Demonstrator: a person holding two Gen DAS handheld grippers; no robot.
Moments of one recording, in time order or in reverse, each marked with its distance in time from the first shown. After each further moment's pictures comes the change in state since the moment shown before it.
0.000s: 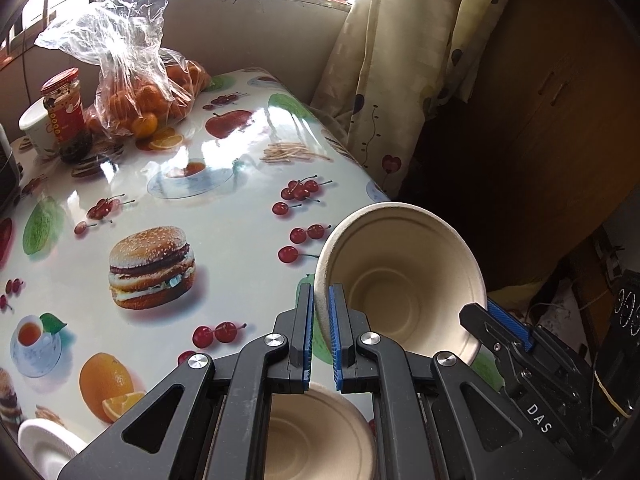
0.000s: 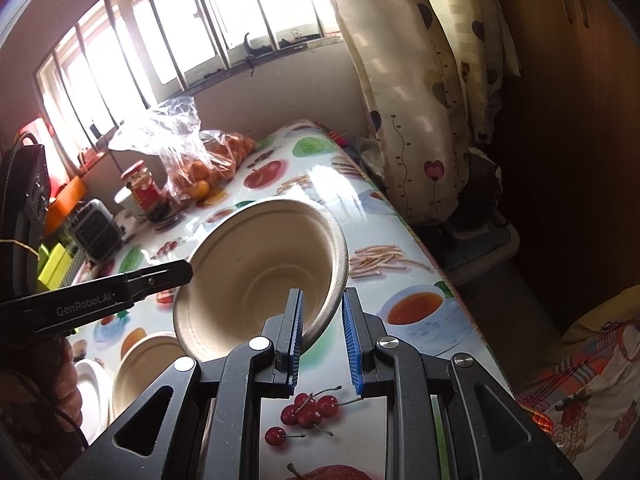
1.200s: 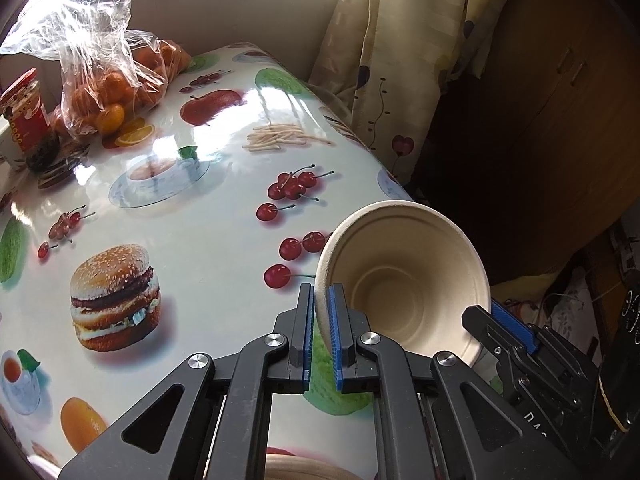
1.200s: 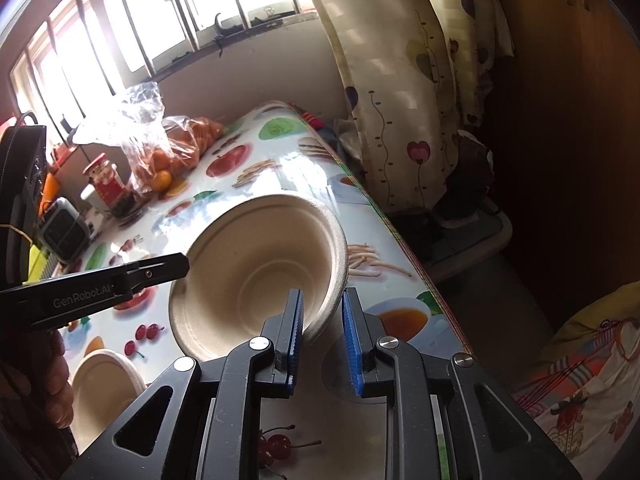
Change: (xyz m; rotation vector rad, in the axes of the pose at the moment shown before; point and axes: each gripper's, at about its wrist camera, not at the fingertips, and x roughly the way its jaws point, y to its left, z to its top) left arm 0.063 -0.006 0.025 0.029 0.085 0.022; right arm 0.052 -0.032 0.008 0.019 0.057 -0.057
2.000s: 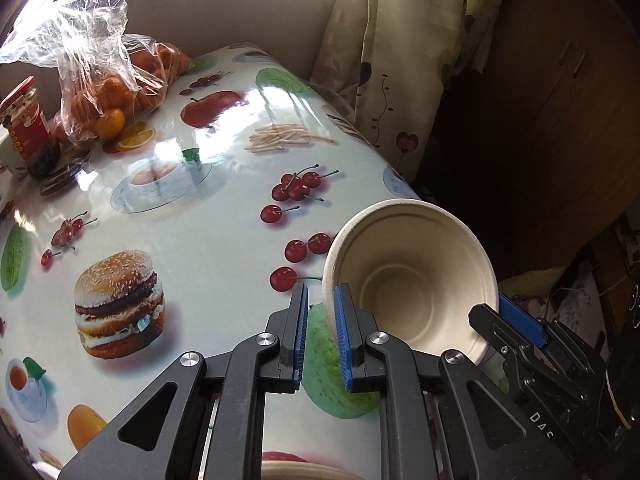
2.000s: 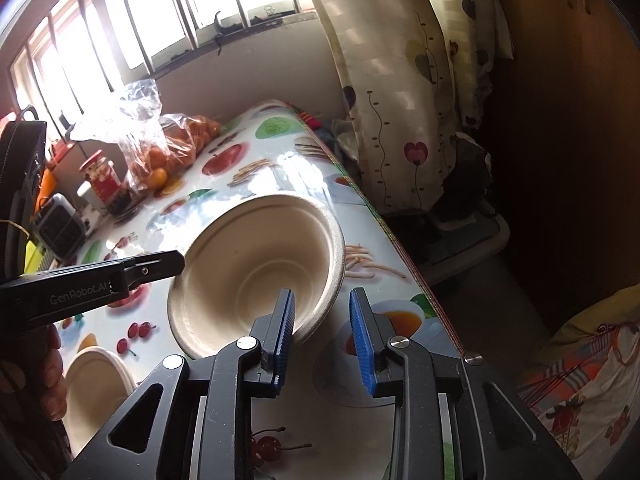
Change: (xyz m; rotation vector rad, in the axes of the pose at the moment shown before) left arm 0.006 0.000 0.003 0.023 0.007 0.020; right arm 0.000 0.001 0.000 -0.006 0.000 -0.011
